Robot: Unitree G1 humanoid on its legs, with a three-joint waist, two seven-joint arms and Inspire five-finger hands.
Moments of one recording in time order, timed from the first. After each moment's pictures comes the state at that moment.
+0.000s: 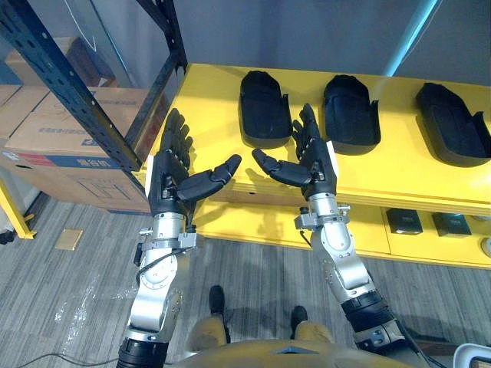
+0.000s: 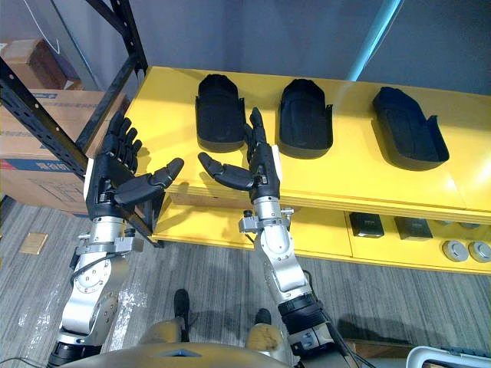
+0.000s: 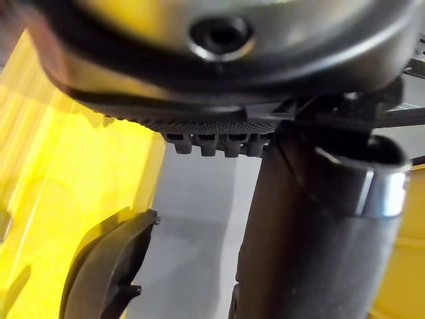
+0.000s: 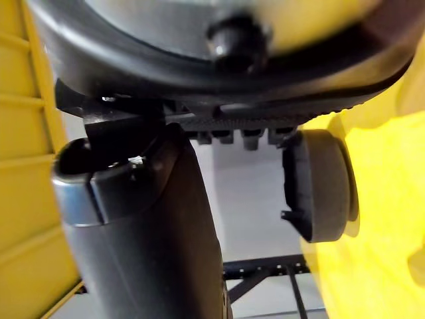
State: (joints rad) left arm 0.13 0.12 -0.11 -0.34 -0.23 -0.15 0.18; right arm -0.18 -0.11 0.26 0.05 0.18 -0.27 -0.18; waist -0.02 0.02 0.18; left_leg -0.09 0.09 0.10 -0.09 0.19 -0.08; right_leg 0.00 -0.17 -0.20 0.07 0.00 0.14
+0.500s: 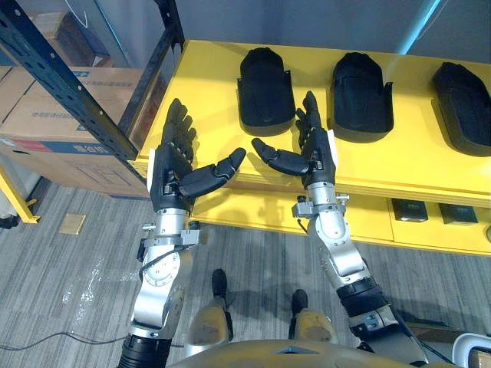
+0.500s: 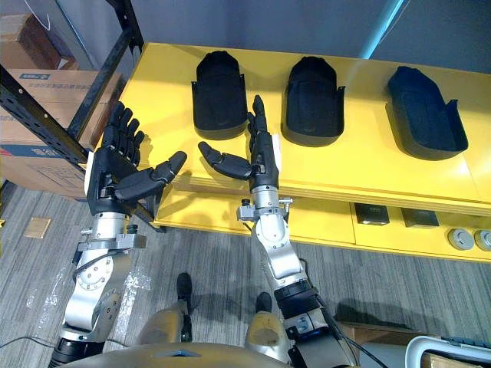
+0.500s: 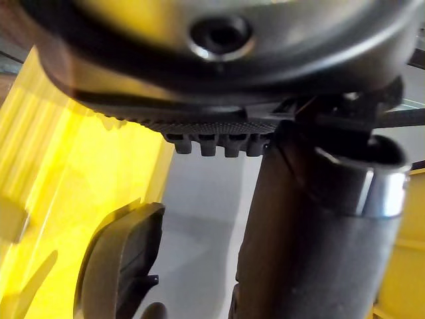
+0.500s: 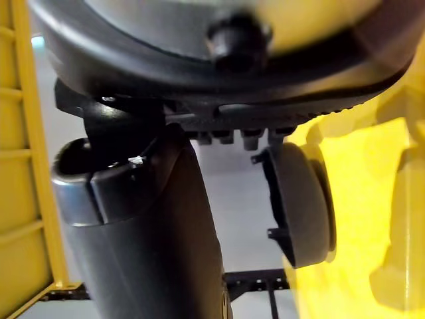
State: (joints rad) left arm 0.10 0.12 -0.14 -0.36 -0.24 -0.17 0.18; right arm -0.26 -0.09 0.23 0.12 0.12 -0.27 -0.24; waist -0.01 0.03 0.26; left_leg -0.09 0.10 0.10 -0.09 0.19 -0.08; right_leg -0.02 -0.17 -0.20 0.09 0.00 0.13
